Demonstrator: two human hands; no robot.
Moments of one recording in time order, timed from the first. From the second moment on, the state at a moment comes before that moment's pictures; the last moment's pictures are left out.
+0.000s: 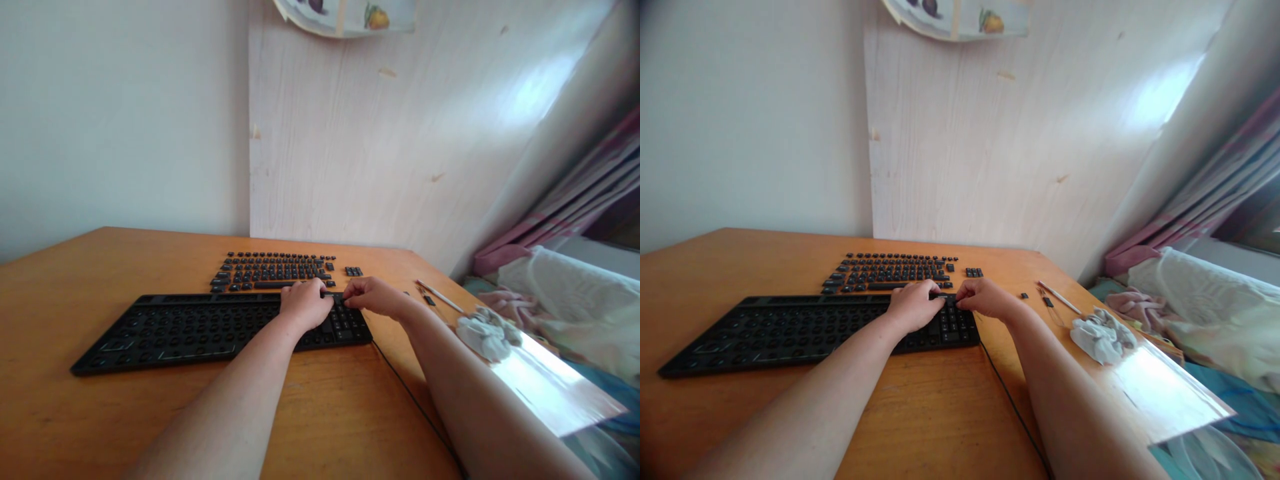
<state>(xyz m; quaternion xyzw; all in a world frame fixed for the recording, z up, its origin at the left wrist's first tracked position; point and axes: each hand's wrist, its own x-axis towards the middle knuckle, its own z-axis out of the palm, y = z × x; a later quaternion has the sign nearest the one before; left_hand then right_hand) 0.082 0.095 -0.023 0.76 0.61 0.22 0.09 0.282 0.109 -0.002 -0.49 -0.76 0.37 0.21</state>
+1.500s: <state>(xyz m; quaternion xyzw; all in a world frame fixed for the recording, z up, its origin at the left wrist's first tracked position) 0.081 0.092 -0.019 0.76 0.61 0.21 0.08 0.267 0.102 0.003 -0.61 -0.69 0.31 0.24</state>
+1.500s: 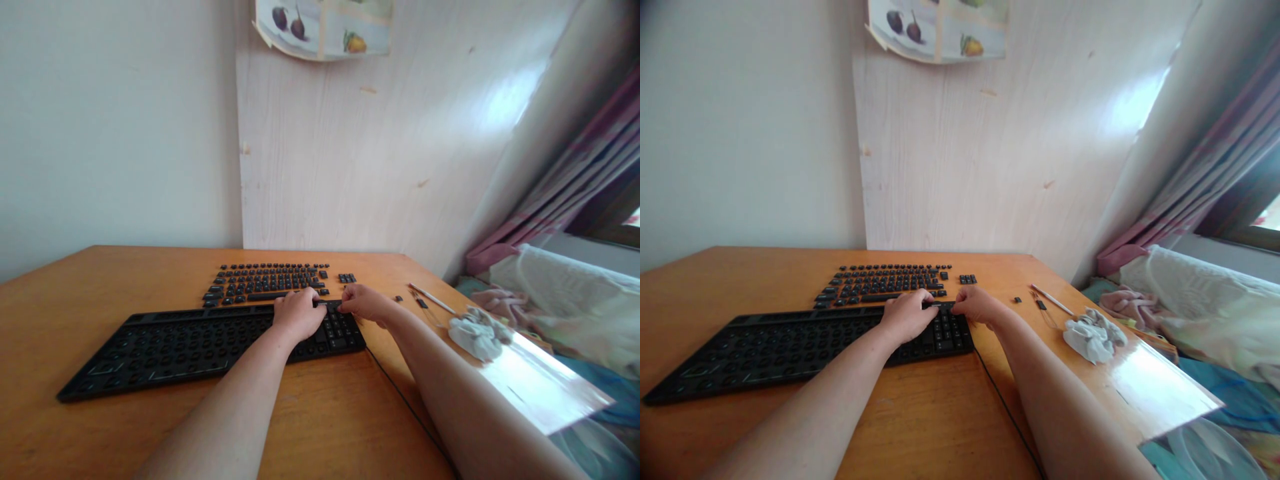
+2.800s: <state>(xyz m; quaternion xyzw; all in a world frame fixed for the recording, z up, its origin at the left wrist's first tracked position) 0.080 0.095 -0.022 0.76 0.61 0.23 0.08 0.319 0.105 0.022 -0.63 -0.67 0.24 0.31</state>
